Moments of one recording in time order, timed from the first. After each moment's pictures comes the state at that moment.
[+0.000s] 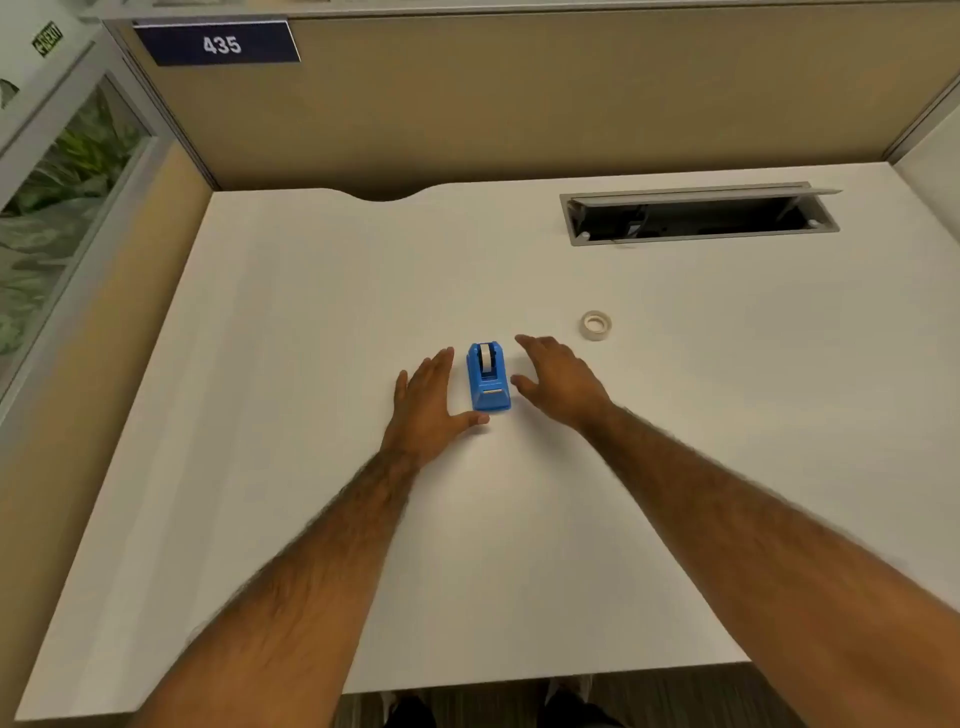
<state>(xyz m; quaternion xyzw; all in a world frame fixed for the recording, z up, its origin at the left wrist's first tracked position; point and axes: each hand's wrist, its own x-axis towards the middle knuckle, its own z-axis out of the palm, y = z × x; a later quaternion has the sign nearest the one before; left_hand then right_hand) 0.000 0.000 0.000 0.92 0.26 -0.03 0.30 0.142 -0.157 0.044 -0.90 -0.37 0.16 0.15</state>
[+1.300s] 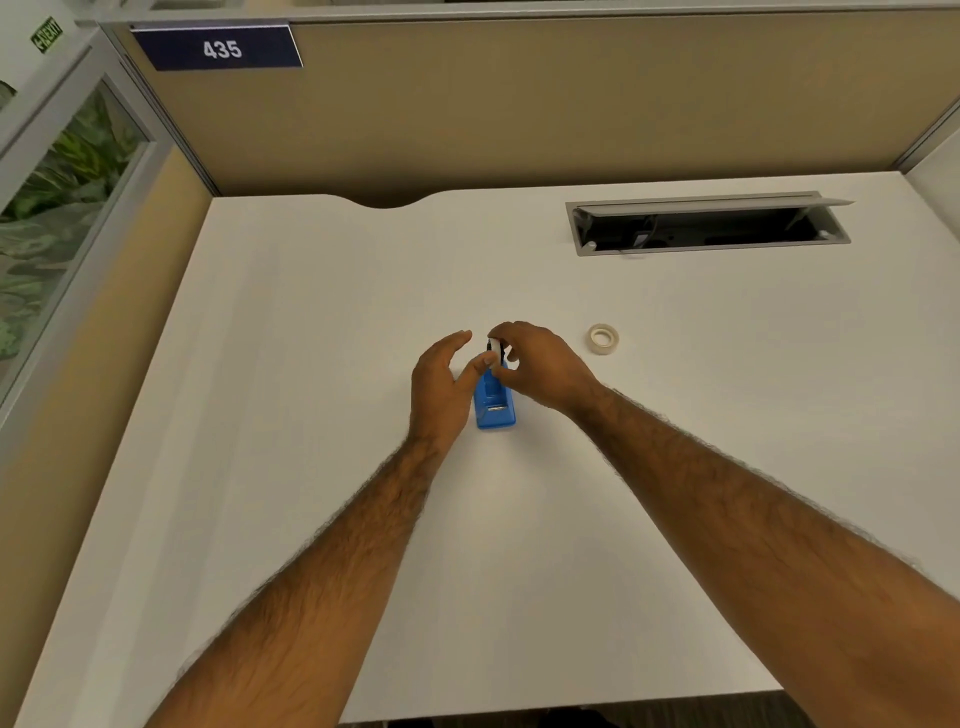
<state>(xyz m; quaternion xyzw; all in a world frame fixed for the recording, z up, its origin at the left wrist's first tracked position) 0.040 -0.009 0.041 0.77 0.33 0.18 0.52 0.158 -0.114 0.068 -0.86 -0.42 0.17 0.24</state>
